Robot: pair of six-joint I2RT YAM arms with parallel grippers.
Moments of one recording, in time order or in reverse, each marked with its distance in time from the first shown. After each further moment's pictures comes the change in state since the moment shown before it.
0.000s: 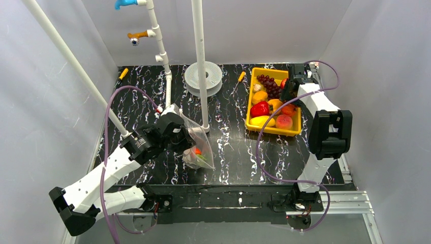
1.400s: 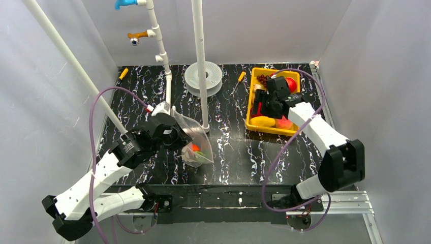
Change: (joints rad) left arm 0.000 -0.072 0.052 -0.030 -0.053 -0.042; right arm 0.342 -0.405 -0.250 -0.023 -0.246 0.085
